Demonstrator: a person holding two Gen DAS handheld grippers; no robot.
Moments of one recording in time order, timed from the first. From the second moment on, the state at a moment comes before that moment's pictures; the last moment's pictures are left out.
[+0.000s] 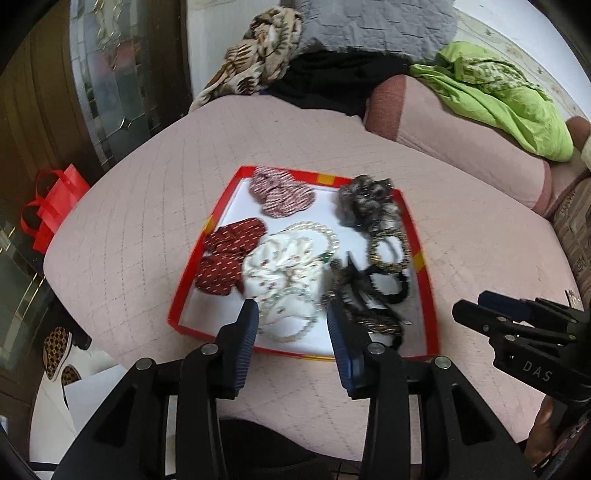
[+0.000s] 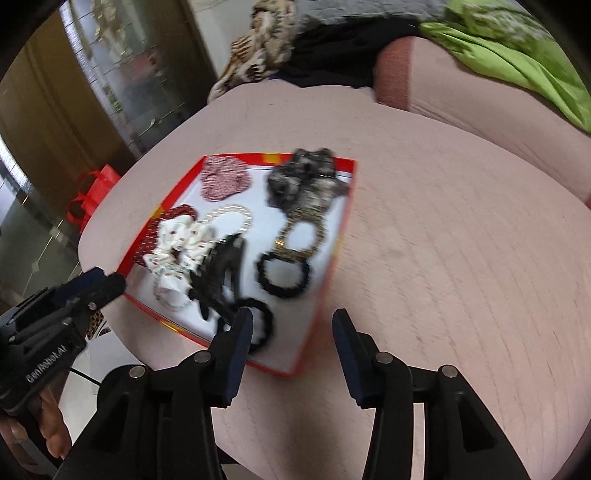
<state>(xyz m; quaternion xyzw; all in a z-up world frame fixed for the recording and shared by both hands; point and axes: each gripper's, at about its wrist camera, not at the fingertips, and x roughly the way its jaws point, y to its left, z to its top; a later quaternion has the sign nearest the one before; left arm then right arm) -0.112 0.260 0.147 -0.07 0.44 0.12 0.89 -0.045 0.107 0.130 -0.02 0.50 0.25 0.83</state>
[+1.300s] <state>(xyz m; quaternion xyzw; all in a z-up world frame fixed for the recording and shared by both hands) -0.118 0.147 0.165 0.02 0.42 0.08 0.90 -0.078 0.008 0.142 0.01 0.47 0.17 0.87</state>
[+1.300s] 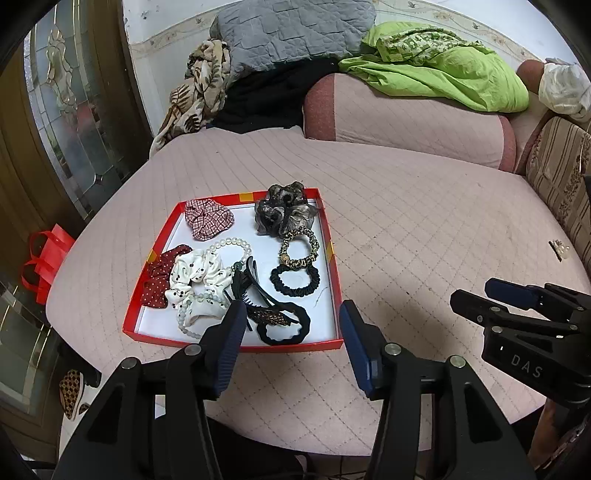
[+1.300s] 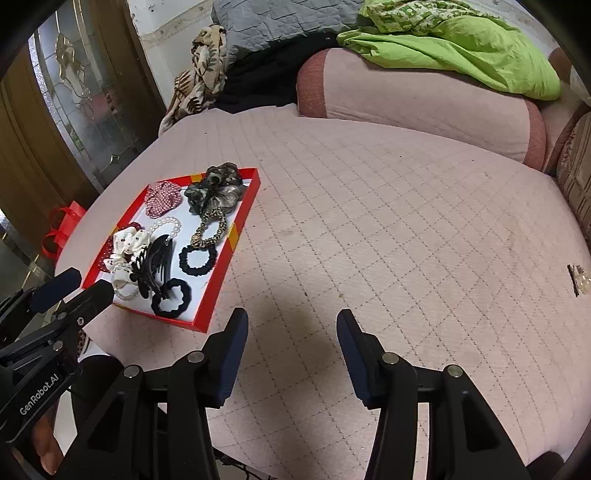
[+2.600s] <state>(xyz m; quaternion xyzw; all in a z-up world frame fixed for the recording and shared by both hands) -0.127 0.171 0.155 -0.02 0.39 0.12 0.91 -0.094 0.032 0.134 -0.04 0.47 0.16 0.87</state>
